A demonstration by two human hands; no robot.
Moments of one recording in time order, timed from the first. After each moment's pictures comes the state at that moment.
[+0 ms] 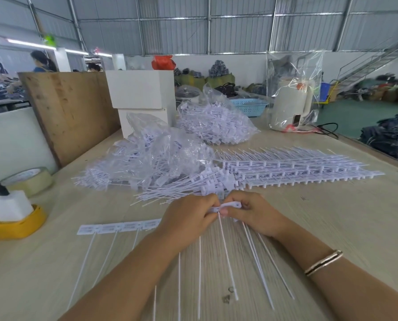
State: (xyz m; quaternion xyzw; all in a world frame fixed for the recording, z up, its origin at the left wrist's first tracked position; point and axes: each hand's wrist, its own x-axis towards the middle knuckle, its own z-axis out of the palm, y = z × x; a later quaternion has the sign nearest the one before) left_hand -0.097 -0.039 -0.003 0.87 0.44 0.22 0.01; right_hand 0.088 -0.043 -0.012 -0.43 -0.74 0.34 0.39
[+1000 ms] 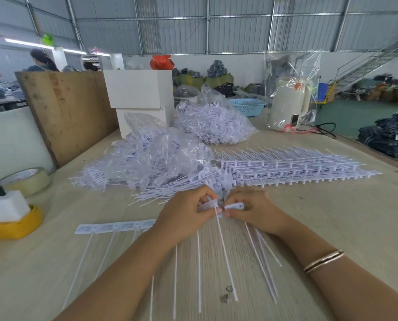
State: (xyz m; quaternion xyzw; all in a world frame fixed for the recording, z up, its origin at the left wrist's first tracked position) left_hand -0.101 -0.032 -0.007 0.81 0.44 0.33 0.20; right_hand 0.102 -0.034 -0.018 -0.48 -0.80 0.15 0.33
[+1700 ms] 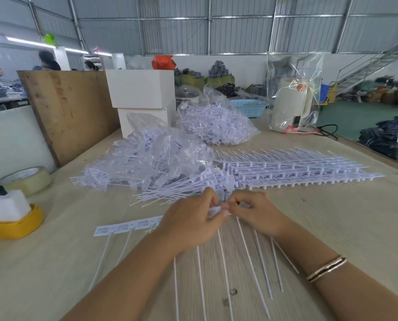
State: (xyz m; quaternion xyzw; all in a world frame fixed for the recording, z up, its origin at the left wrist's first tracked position) left_hand -0.096 -0.044 -0.001 0.87 0.44 0.22 0.08; right_hand 0.087 -0.043 -0.008 -0.49 -0.75 0.25 0.38
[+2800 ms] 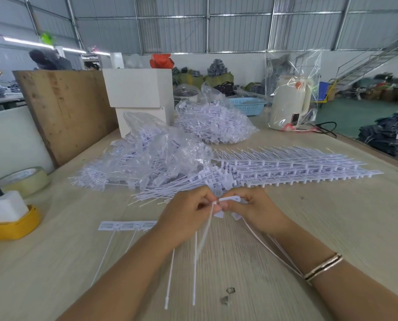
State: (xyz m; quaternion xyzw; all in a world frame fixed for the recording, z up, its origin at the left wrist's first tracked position) left_hand -0.096 -0.034 -0.003 0.80 0.43 0.35 0.25; right_hand 0.086 -0.047 -0.006 -0.43 -0.71 0.32 0.45
